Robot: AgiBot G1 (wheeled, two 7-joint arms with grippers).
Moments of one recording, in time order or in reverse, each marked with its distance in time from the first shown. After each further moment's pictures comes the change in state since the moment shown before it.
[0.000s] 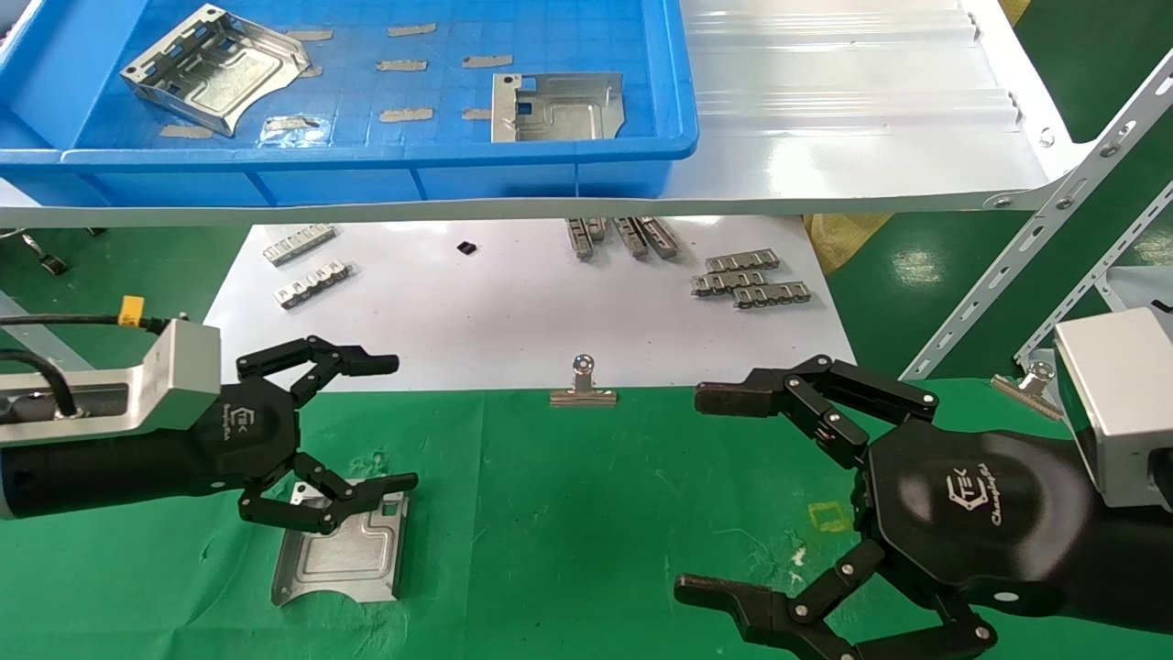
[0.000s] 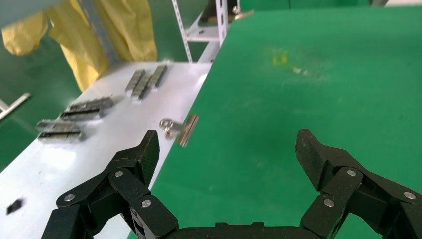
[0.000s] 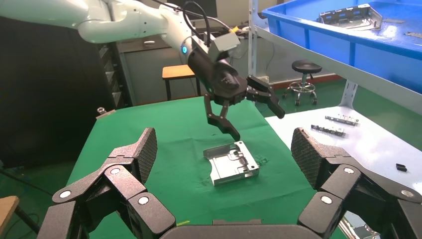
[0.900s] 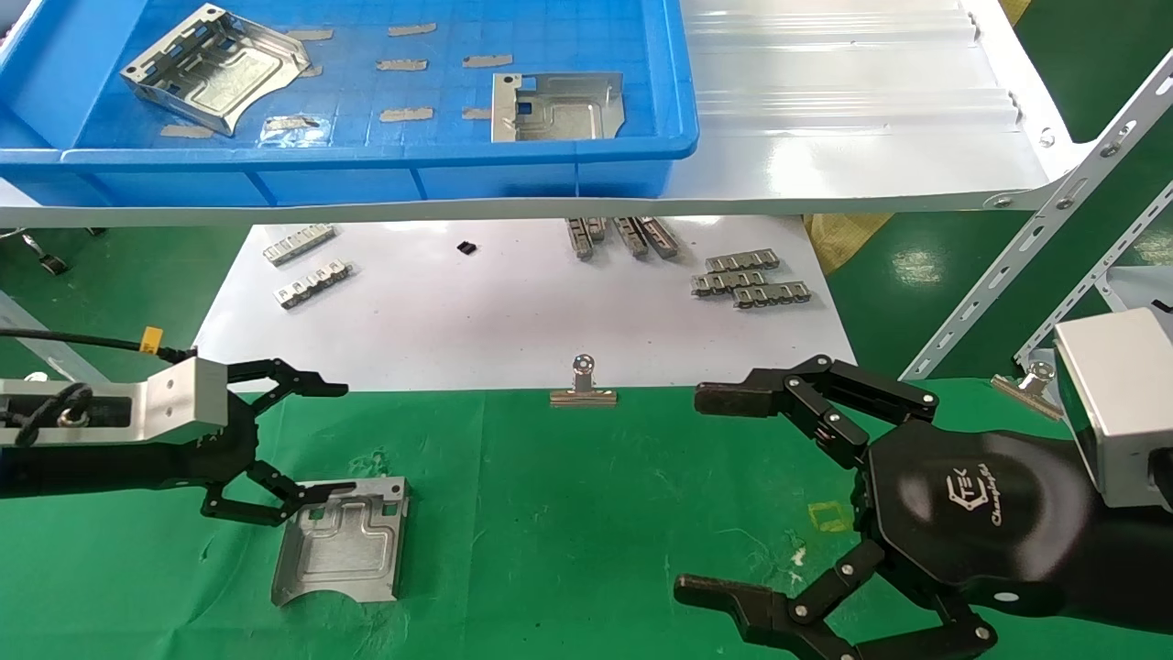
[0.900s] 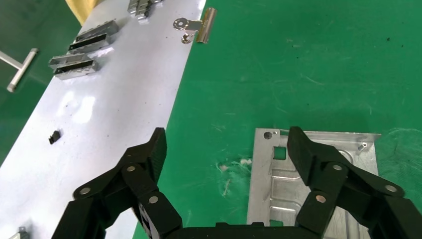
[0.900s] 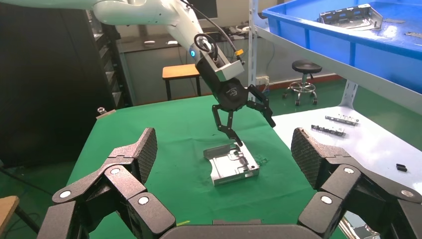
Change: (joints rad) left arm -0.266 0.112 0.261 0.508 0.142 0.037 0.368; right arm 0.000 0.000 0.000 0.000 0.000 0.000 0.000
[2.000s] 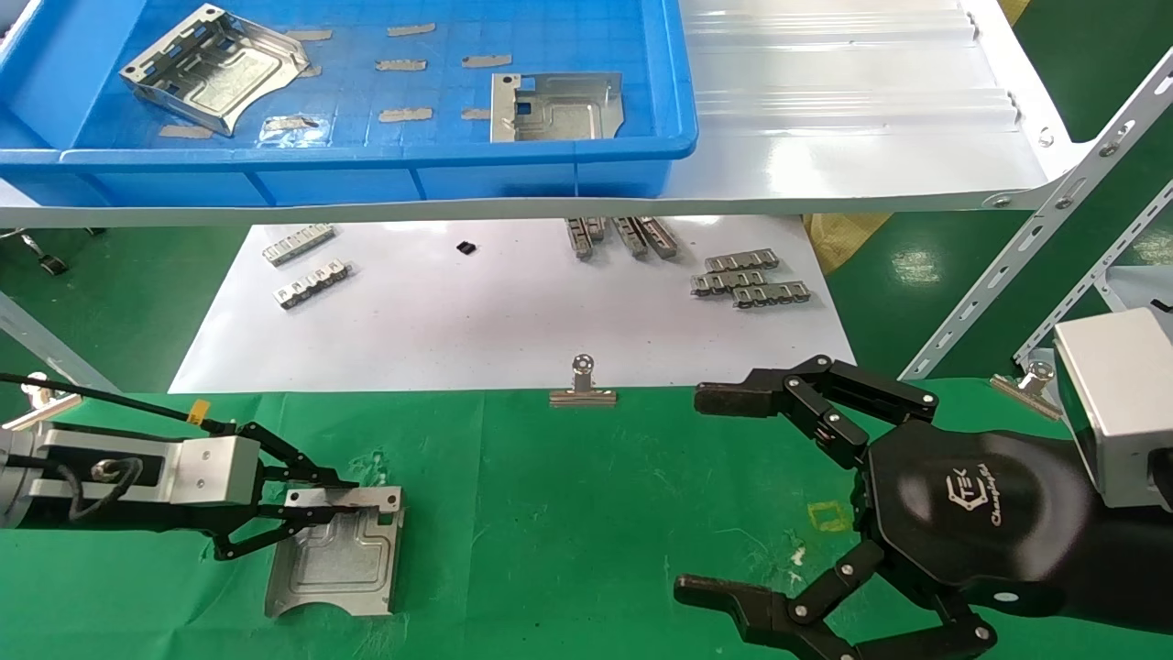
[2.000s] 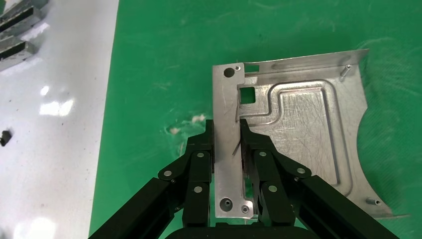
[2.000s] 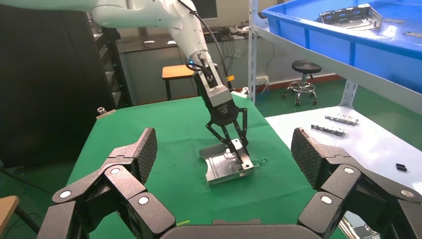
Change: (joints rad) left arm 0.005 0.006 0.081 -0.100 0.114 -0.068 0.080; right arm 0.000 0.000 0.000 0.000 0.000 0.000 0.000
